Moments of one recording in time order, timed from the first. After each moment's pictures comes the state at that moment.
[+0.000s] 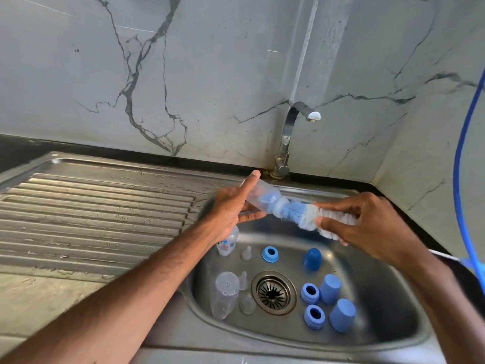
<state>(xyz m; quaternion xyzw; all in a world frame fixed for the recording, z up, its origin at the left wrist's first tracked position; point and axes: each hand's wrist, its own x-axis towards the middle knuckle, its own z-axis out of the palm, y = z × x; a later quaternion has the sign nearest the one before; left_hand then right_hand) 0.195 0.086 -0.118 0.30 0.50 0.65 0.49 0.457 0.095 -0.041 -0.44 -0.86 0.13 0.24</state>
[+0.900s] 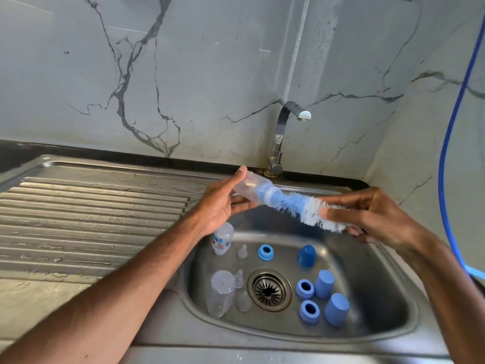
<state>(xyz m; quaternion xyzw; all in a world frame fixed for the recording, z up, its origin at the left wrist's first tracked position) 0.181 0.081 -0.106 0.33 0.39 0.67 0.54 0.476 0.116 -0.038 -0.40 -0.78 0.39 0.27</state>
